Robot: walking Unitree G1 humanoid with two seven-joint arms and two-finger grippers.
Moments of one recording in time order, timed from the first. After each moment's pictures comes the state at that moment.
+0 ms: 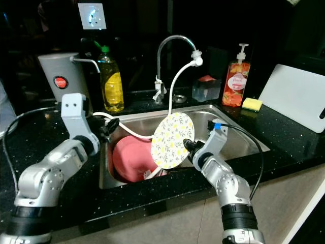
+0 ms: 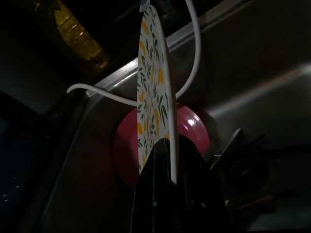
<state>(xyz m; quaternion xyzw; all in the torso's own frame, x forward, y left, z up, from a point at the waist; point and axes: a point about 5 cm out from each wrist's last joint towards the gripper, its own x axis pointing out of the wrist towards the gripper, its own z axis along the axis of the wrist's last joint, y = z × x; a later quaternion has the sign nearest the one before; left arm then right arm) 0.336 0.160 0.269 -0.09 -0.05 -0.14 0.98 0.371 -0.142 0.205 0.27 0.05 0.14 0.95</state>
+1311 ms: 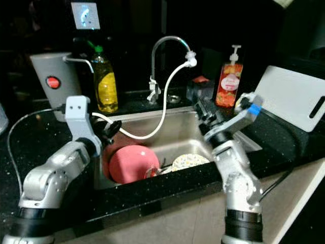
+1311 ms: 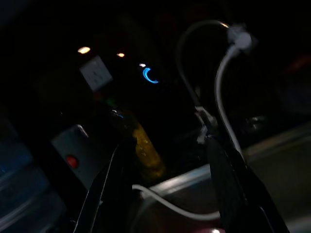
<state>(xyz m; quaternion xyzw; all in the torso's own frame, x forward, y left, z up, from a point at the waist) 0.337 0.157 0.264 -0.08 -0.05 -0.15 0.99 0.333 -0.147 0.281 0.31 -0.20 0.19 0.91</state>
